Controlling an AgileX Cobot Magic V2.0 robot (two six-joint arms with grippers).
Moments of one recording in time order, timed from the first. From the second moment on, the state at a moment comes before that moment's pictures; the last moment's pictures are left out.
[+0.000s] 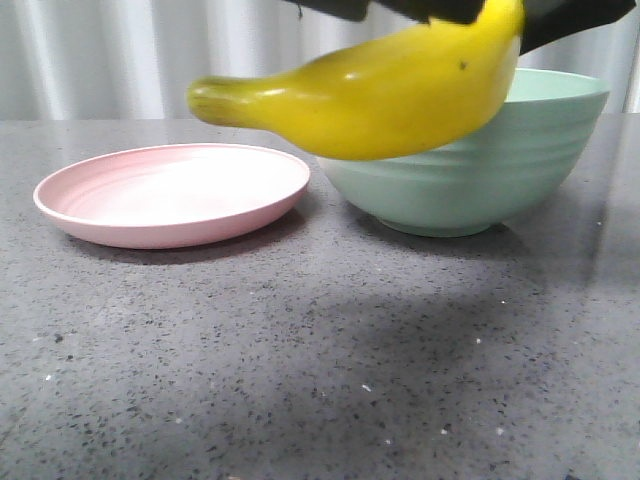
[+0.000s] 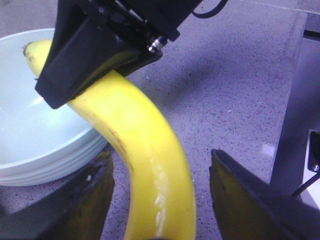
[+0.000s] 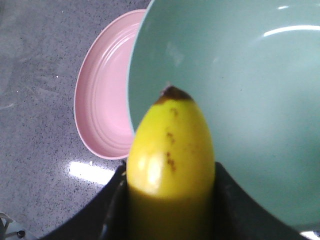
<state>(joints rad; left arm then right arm) -1.12 1.18 -0.86 -0.03 0.20 0.03 0.32 1.18 -0.95 0.66 0.59 0.05</state>
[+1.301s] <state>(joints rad) -1.11 1.08 -0.86 -0.02 0.20 0.03 0.28 1.42 -1.11 0.23 0.24 -0.04</state>
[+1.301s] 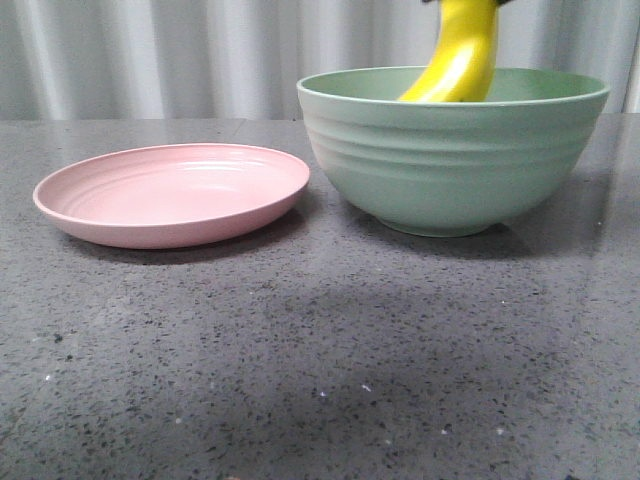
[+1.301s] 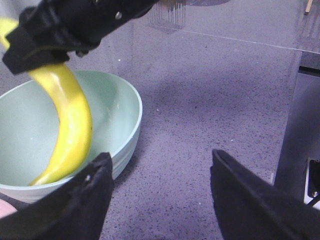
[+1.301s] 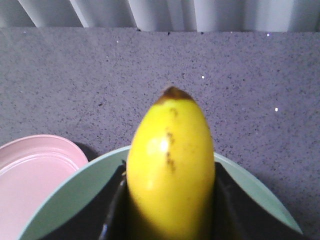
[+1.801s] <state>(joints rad) -1.11 1.08 -0.86 -0.03 0.20 0.03 0.28 1.47 -1.11 0.22 0.23 -0.04</state>
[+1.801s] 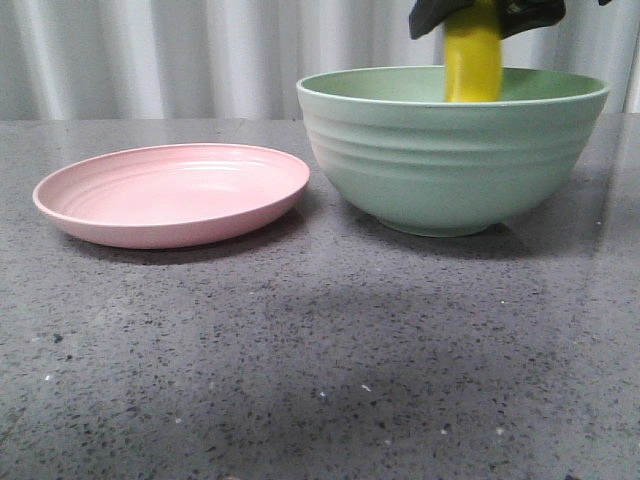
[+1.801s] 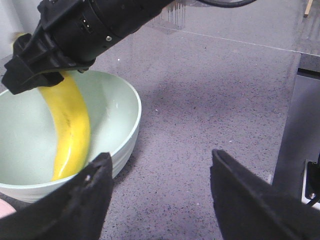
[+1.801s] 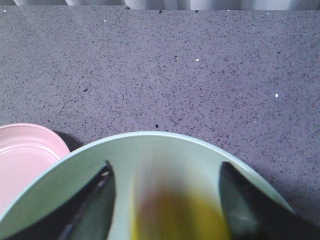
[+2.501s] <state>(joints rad) -1.11 1.08 -0.86 -0.03 0.20 0.03 0.28 1.35 -1.11 0.19 0.24 -0.04</state>
